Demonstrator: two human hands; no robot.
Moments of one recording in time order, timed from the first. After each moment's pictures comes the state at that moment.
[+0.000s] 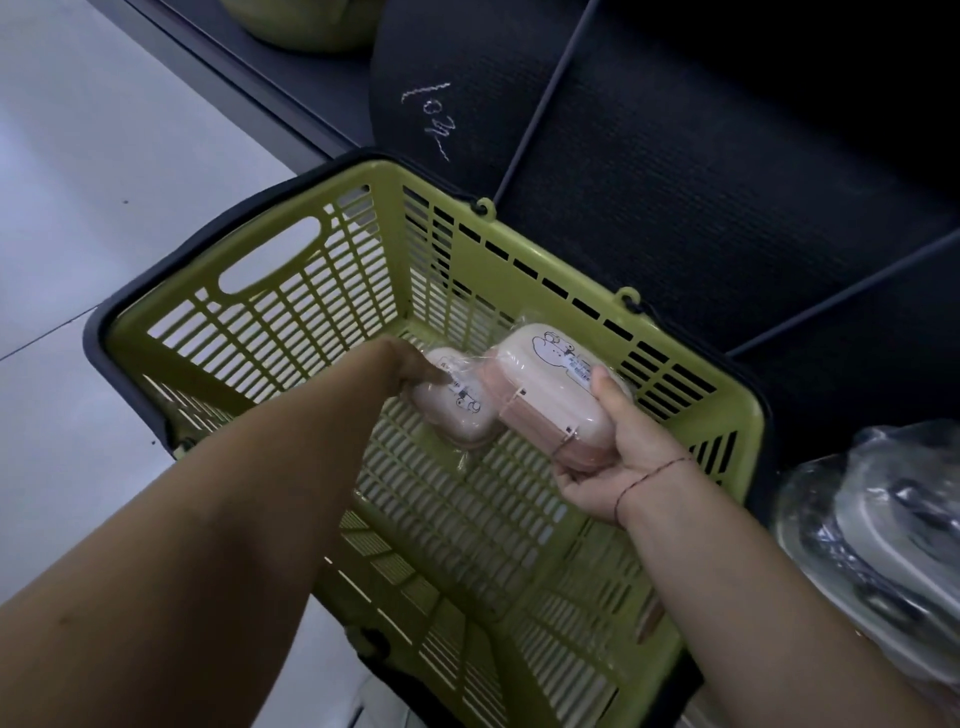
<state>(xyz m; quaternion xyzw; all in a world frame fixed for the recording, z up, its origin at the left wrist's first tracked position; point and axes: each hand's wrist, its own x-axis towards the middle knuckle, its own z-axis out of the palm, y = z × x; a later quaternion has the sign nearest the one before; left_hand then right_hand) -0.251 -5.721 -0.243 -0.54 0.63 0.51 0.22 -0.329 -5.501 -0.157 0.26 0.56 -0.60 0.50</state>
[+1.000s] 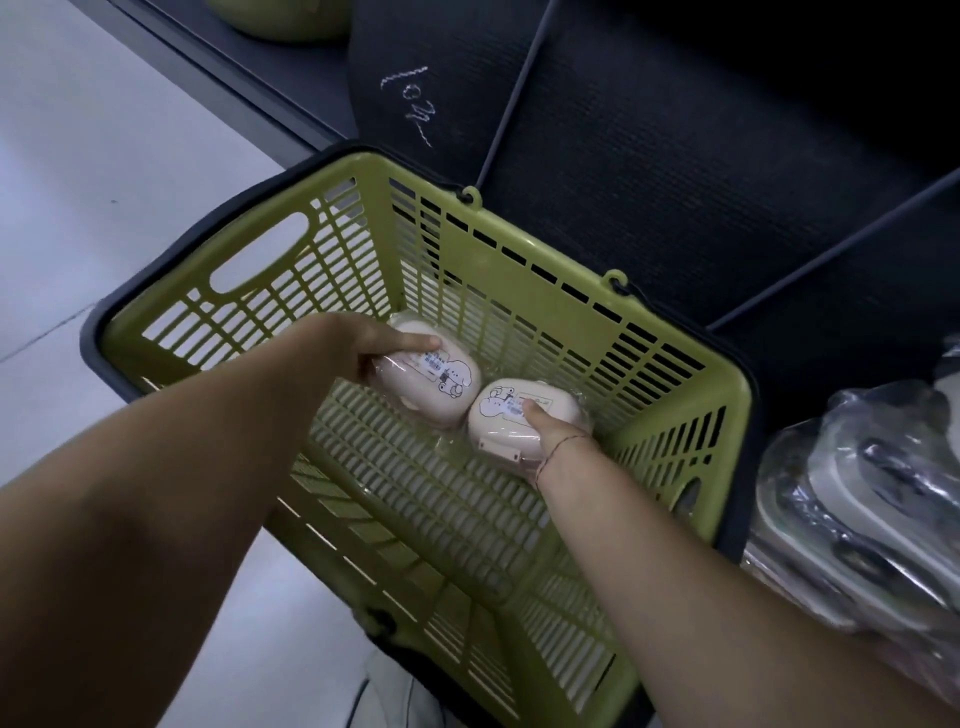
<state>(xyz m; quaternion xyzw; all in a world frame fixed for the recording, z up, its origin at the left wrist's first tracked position) -0.223 -5.734 -0.214 -0.50 0.56 0.62 0.21 -0.321 -5.520 -0.279 0.23 0.71 -0.53 0.40</state>
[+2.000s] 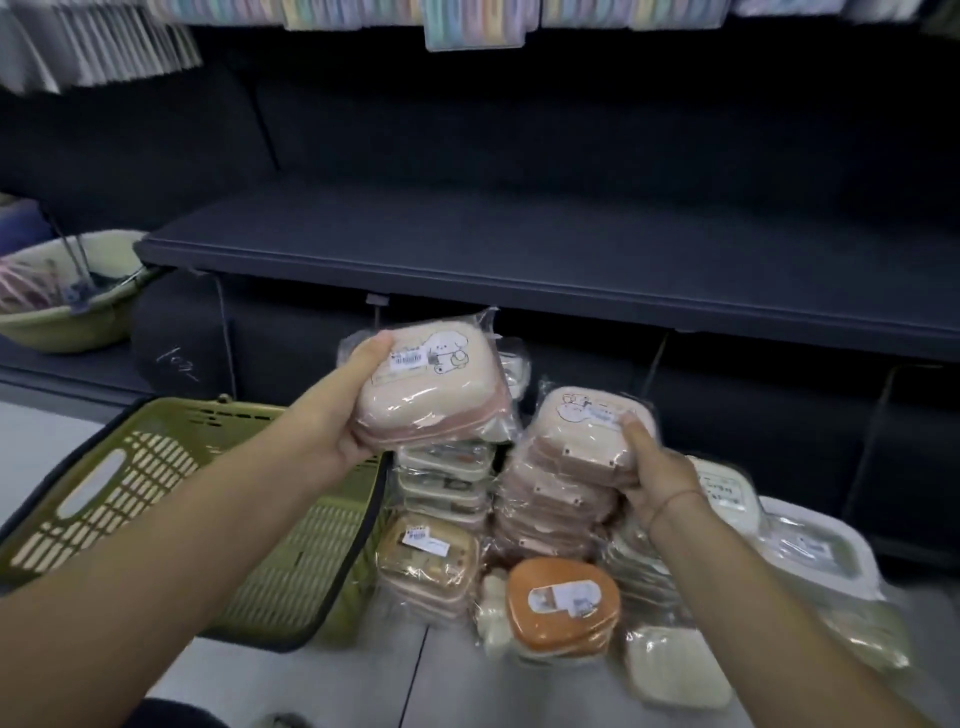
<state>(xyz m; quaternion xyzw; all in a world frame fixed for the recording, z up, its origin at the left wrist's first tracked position) -0.253 -5.364 0.106 -0.34 0.53 0.78 -0.06 -0.359 -5.119 -0.008 0.22 0.64 -0.72 0.15</state>
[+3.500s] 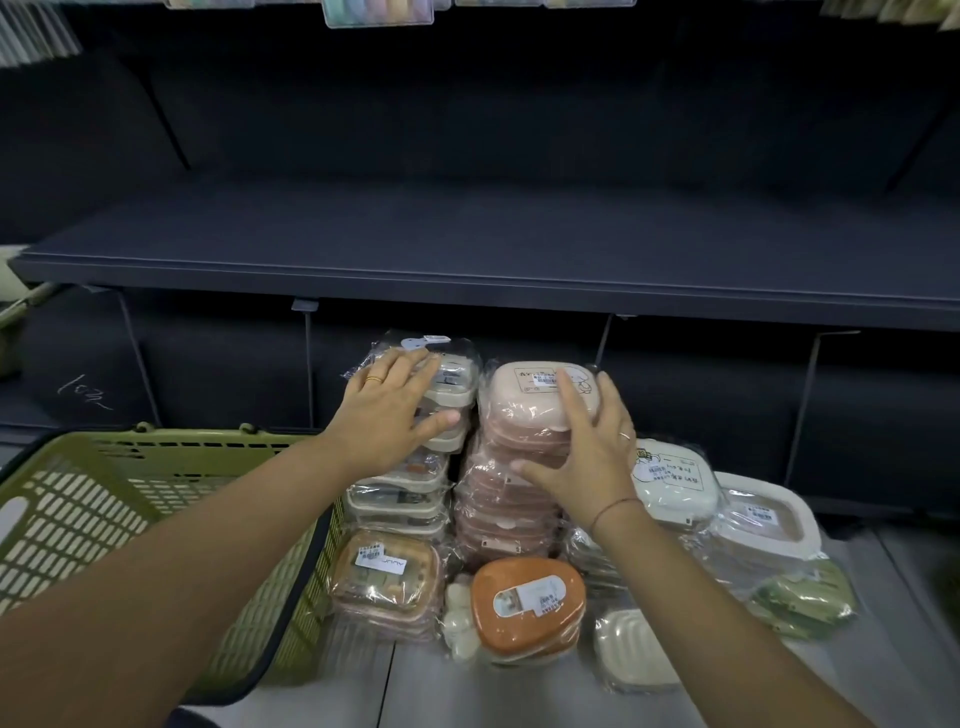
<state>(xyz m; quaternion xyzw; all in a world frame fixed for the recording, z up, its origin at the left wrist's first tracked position) -0.334 -5.353 0.027 0.01 1.00 0.05 0.03 -0.350 -5.121 -0.012 -0.09 0.94 -0.32 0.00</state>
